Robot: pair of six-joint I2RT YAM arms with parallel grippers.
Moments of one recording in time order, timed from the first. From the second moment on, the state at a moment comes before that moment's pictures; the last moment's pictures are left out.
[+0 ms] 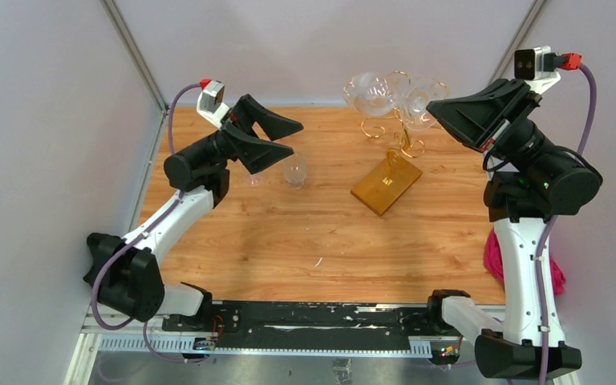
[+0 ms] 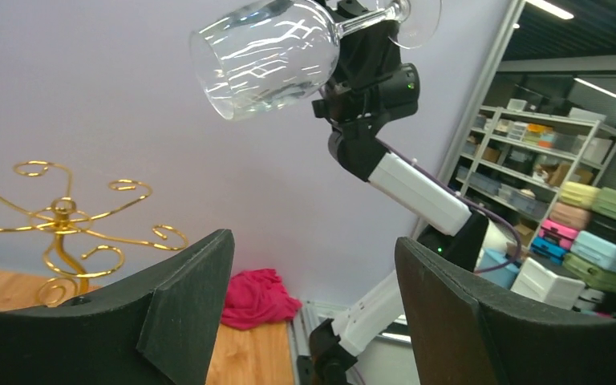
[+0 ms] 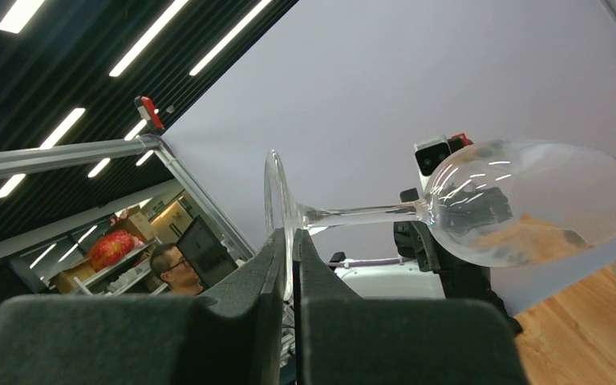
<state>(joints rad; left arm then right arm) -0.34 1.34 1.01 1.41 0.92 -1.29 -0.03 1.00 1.34 0.81 -0.93 1.83</state>
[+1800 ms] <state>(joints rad) -0.36 1.10 0.98 1.49 0.91 -1.39 0.47 1.05 1.12 0.90 -0.86 1.51</state>
